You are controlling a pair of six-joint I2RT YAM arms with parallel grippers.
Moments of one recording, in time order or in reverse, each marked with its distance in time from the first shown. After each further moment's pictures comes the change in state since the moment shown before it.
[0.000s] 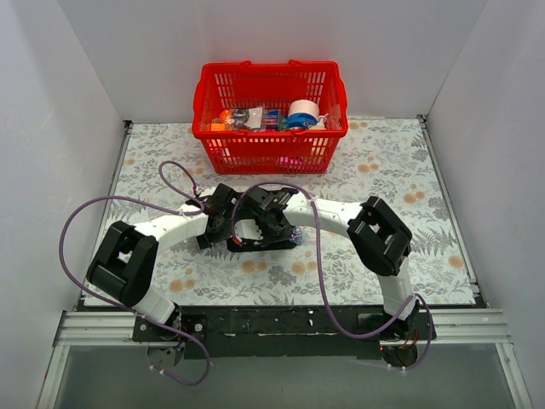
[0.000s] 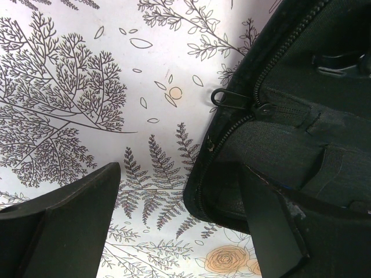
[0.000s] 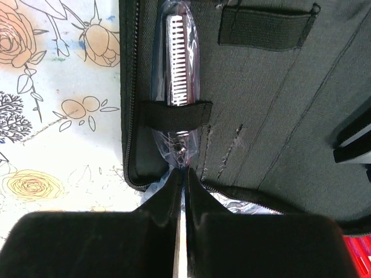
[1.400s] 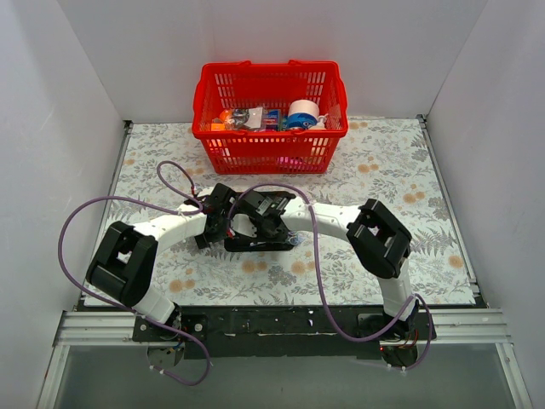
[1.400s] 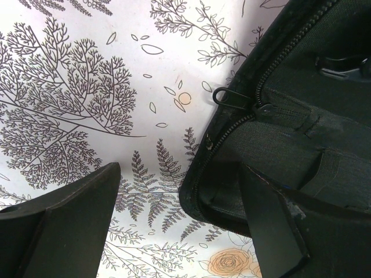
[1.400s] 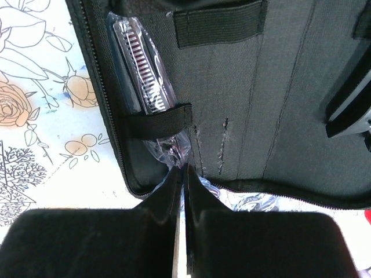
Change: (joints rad) left arm 0.013 -0.002 -0.005 0.003 0.003 0.003; right arm 0.036 -0.002 -0.012 0.079 0.072 0.244
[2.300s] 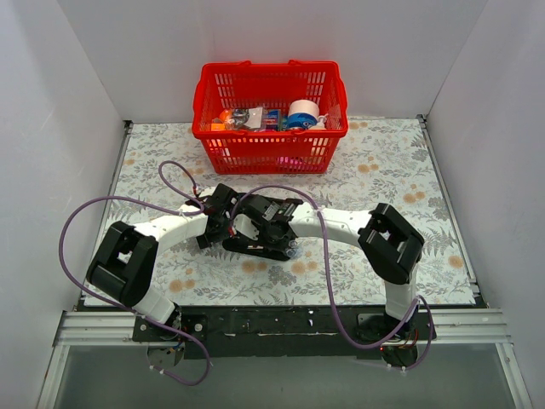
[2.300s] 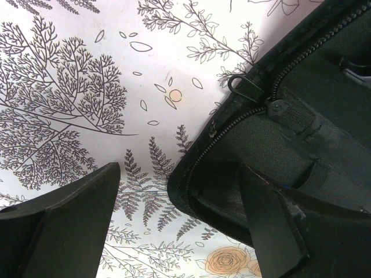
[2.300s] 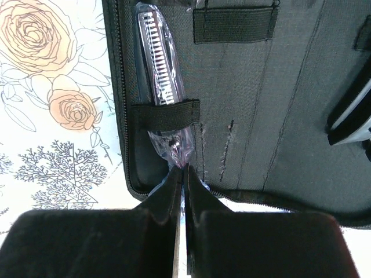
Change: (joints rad) left arm -0.013 0.001 0.000 0.010 0.000 0.003; right arm 0.021 -0.097 -0.117 0.072 -0.068 0.192
